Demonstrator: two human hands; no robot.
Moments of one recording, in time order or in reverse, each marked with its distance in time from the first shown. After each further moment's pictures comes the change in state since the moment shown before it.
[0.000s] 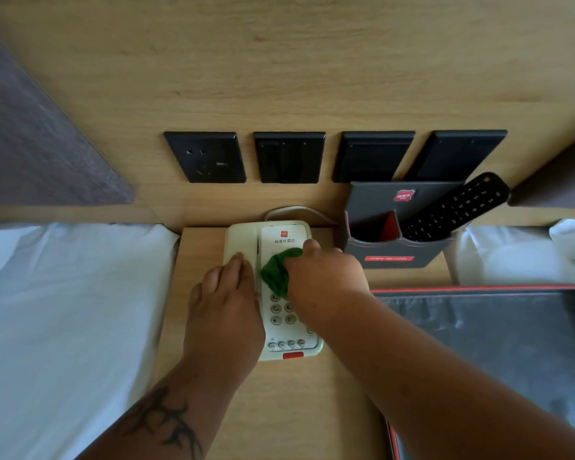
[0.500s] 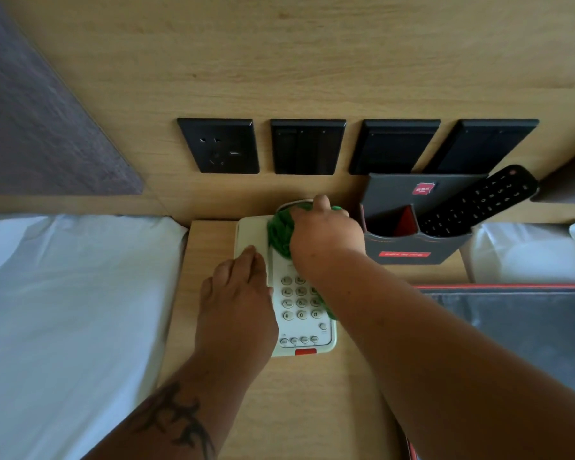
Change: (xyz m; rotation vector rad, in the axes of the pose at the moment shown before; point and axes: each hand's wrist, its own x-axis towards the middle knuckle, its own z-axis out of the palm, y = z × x) left_hand 0.003 -0.003 0.005 0.015 -0.045 -0.034; right_hand 0.042 -0.007 -0.015 0.125 0.149 0.122
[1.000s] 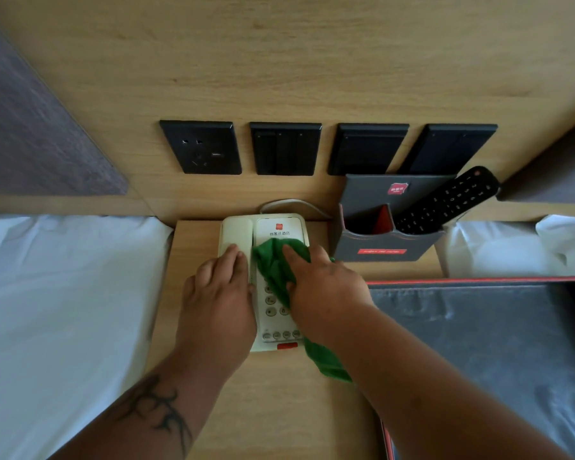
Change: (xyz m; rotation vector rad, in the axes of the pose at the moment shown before) left_hand -0.005 -0.005 0.002 -0.039 0.066 0.055; right_hand -0.061 0.031 0.044 0.087 -0.044 -0.089
